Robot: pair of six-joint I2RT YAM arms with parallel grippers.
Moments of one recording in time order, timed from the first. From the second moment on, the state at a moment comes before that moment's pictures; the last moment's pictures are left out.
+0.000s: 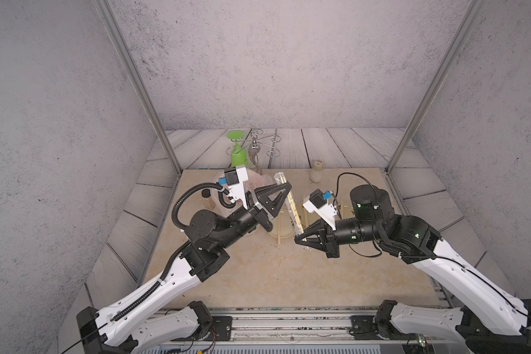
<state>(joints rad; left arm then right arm) -0.90 1.00 0.96 0.50 0.21 -0.69 0.87 1.12 1.44 -0.77 -0.60 0.17</state>
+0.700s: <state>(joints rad) -0.96 1.04 0.85 0.54 0.21 -0.78 0.84 1.03 1.34 -0.95 -0.56 0.21</state>
